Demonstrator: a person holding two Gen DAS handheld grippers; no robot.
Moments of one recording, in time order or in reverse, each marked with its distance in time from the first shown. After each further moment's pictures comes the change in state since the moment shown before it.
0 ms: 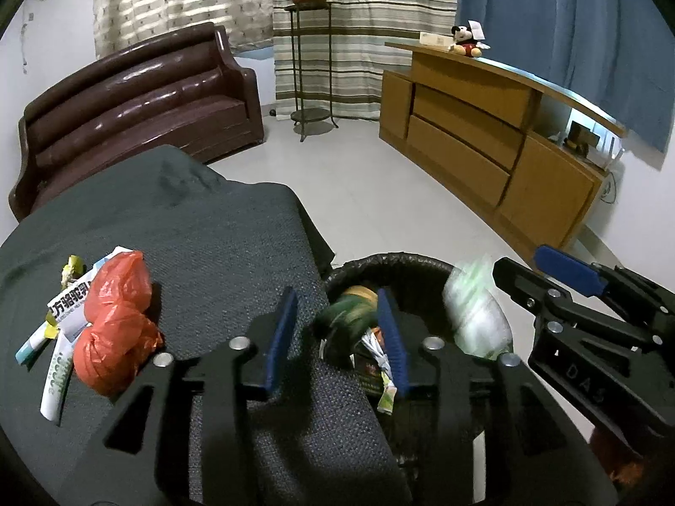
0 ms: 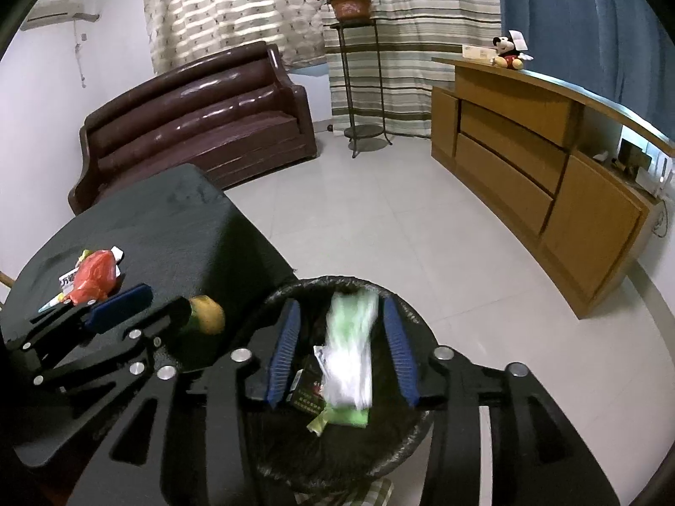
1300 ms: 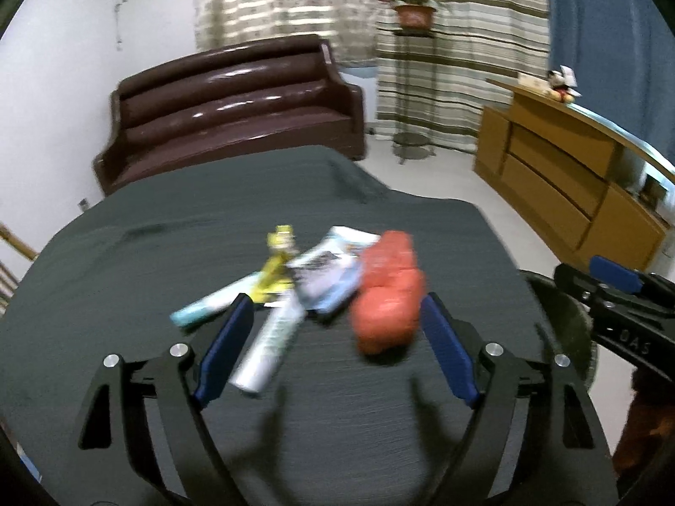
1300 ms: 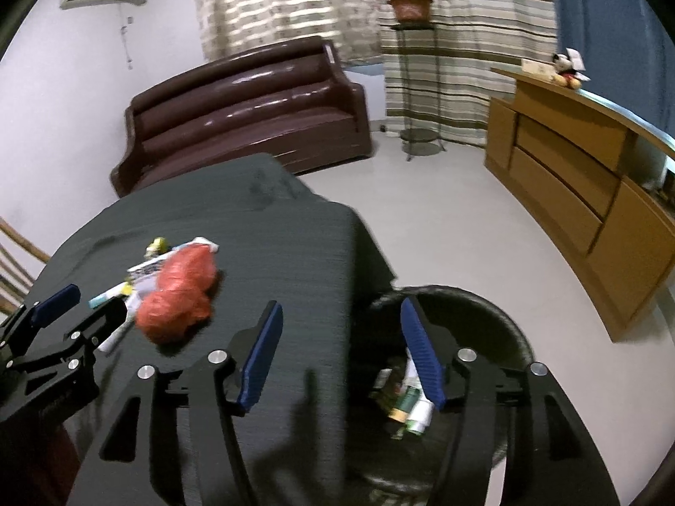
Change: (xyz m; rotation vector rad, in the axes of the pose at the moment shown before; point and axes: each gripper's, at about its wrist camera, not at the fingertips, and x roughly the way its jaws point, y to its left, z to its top) left arm -0.086 0.145 -0.040 -0.165 -0.078 0.282; right arm -0.003 0.098 0.009 -0.099 0.010 0.145
